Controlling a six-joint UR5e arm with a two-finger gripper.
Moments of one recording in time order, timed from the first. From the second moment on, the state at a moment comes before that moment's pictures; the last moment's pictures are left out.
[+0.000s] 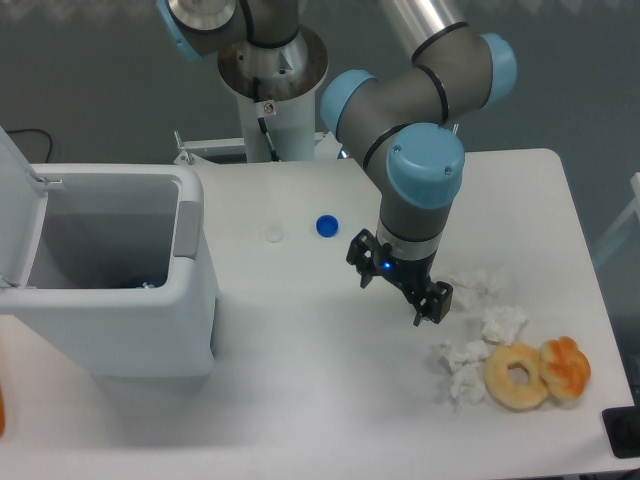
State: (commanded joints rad) arm 2.53 -1.95 -1.52 -1.16 1.51 1.22
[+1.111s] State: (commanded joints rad) arm 2.51 -1.82 -1.52 -1.16 1.50 0.92
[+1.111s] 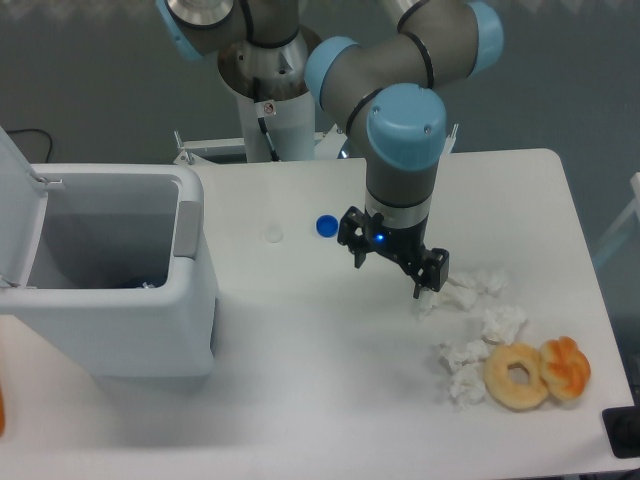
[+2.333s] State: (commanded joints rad) arm 2.29 -1.49 -1.51 -1.15 1.13 -0.04
